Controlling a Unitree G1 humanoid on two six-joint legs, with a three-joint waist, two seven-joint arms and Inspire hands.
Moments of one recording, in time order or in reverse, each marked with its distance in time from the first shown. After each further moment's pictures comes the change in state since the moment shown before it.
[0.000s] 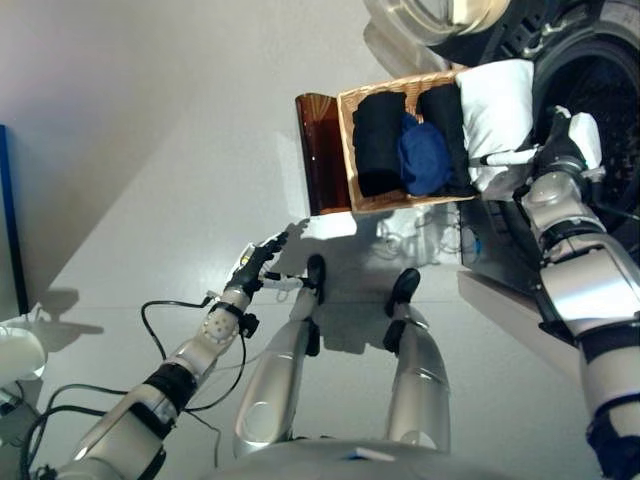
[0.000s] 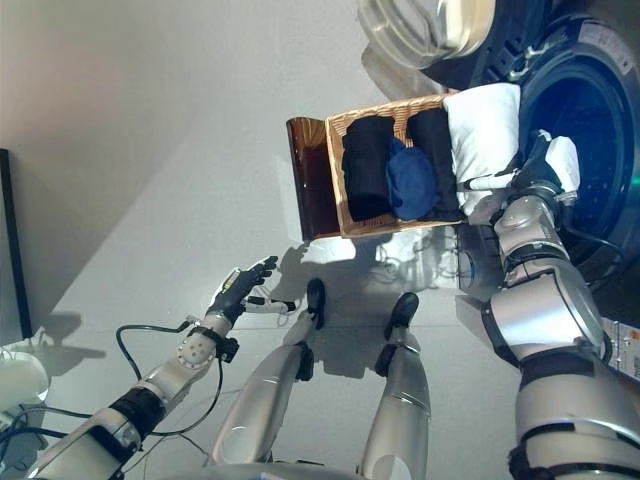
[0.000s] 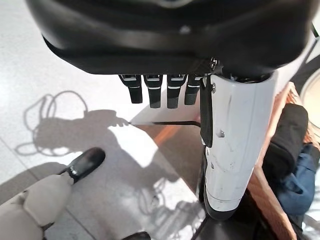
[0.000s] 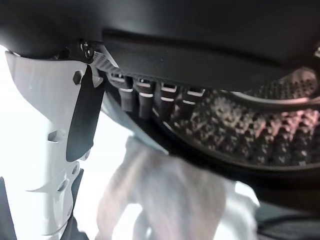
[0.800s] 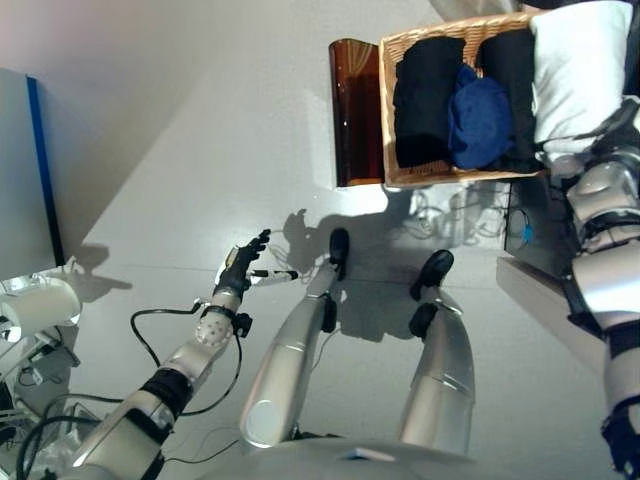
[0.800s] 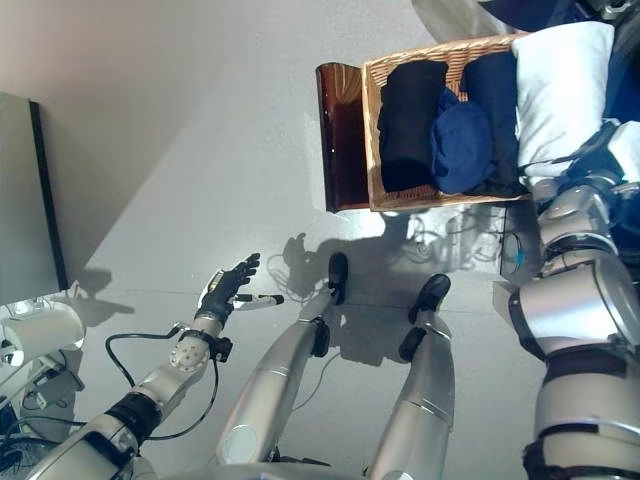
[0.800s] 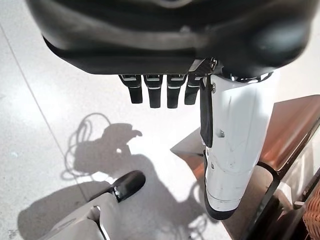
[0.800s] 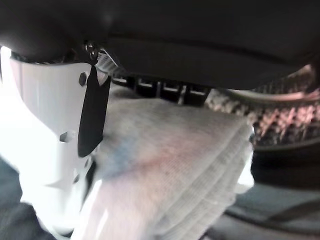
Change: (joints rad) left arm 0.040 -0.001 0.044 0.000 -0.044 -0.009 0.062; right arm -0.076 -0.131 0.036 0.065 -0.022 0.022 -0.059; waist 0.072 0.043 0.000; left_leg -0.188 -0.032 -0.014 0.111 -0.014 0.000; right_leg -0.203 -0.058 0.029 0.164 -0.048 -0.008
